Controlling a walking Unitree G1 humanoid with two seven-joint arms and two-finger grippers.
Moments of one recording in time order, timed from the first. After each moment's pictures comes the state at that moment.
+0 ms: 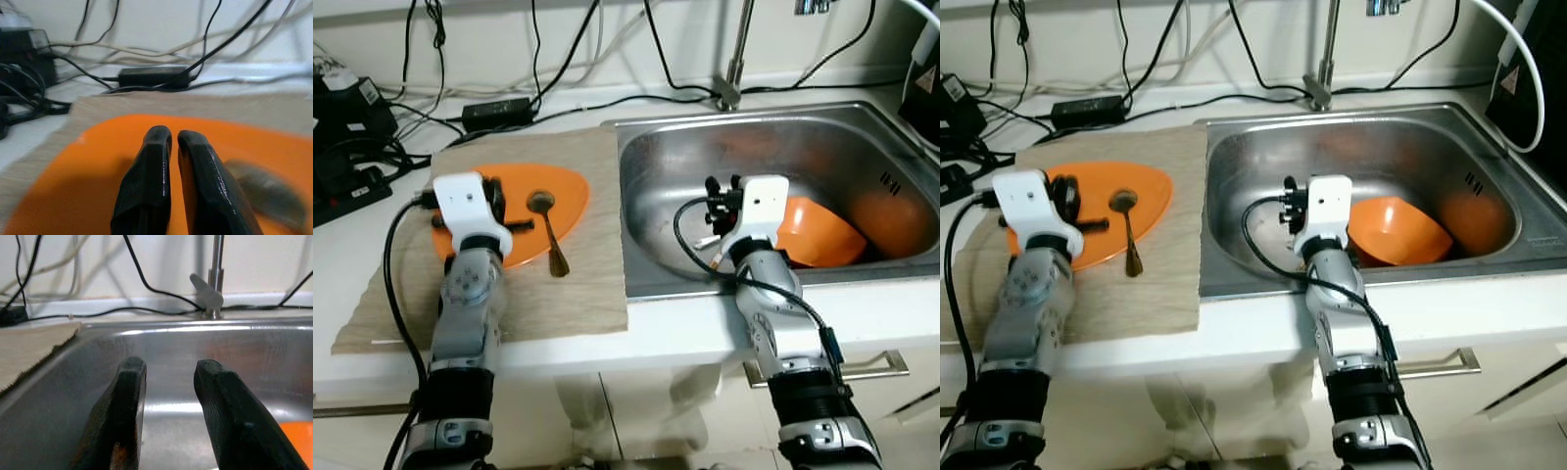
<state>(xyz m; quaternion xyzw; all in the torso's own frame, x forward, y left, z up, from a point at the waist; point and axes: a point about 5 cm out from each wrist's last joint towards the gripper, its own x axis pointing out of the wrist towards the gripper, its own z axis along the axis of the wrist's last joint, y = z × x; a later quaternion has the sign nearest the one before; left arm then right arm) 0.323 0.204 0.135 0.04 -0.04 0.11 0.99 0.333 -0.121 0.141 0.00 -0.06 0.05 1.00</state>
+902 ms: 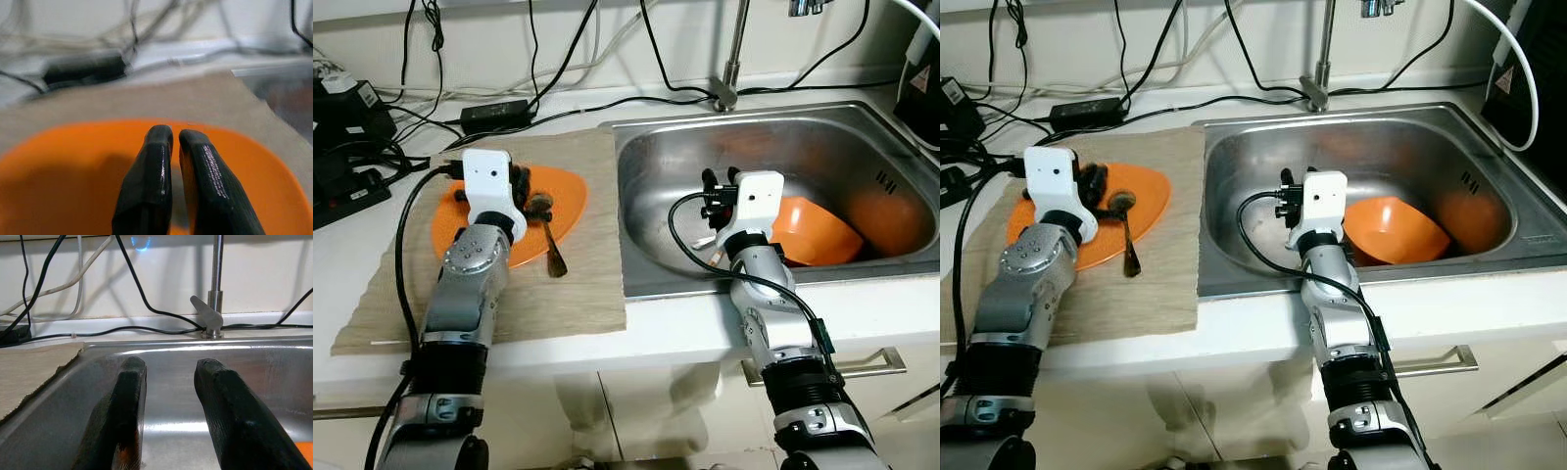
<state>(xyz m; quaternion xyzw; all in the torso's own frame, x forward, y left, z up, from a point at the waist) 0.340 0.186 0.168 0.01 0.05 -0.04 1.00 0.336 -0.114 0.147 -0.01 -0.10 0.06 0.99</state>
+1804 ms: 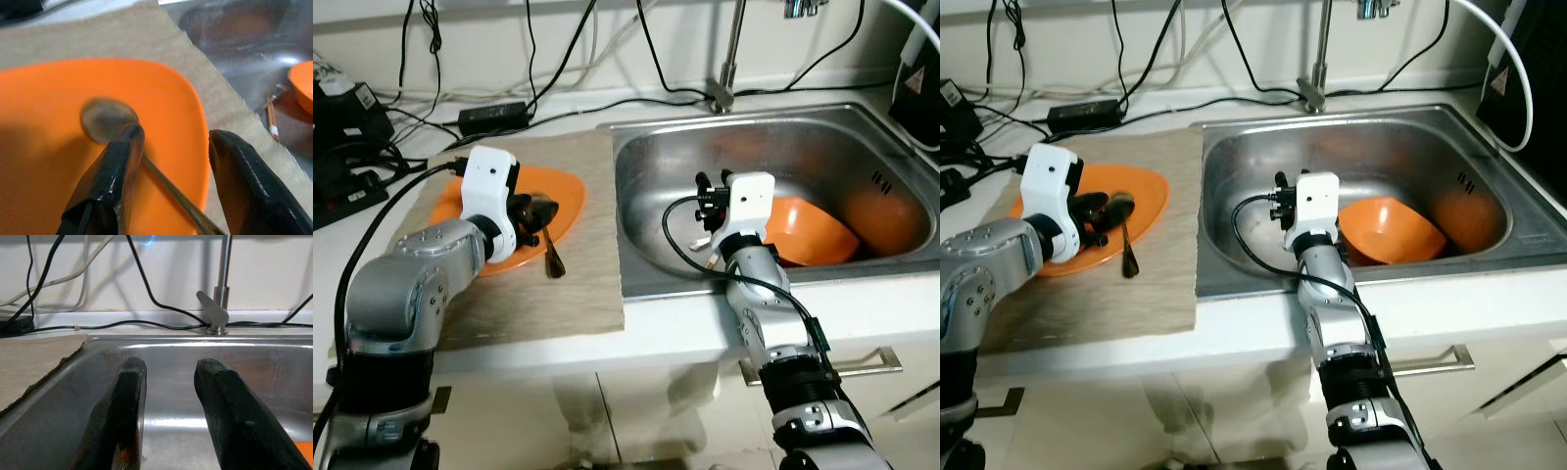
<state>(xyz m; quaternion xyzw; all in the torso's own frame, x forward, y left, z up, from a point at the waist) 0.299 0.181 0.192 0.00 0.18 -0.17 0.97 0.338 -0.108 0.141 -0.01 -0.08 0.07 0.99</state>
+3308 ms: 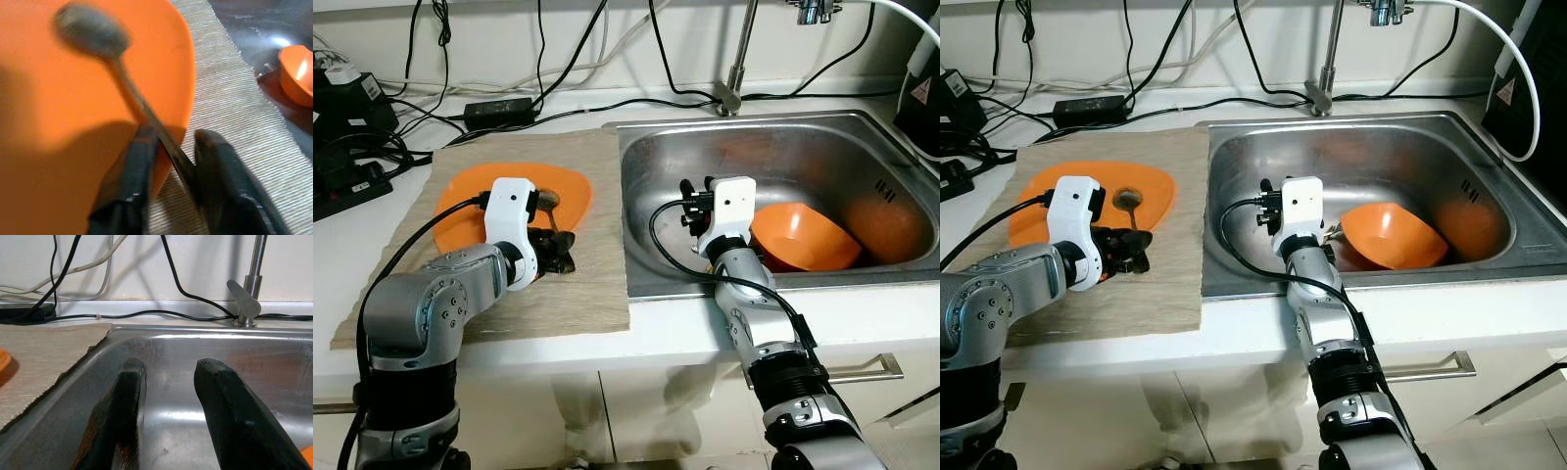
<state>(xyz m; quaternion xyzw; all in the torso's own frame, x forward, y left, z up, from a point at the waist) 0.291 0.166 0.173 -0.06 0.26 -0.16 0.95 0.341 -0.098 0.134 -0.01 -0.06 0.09 0.99</state>
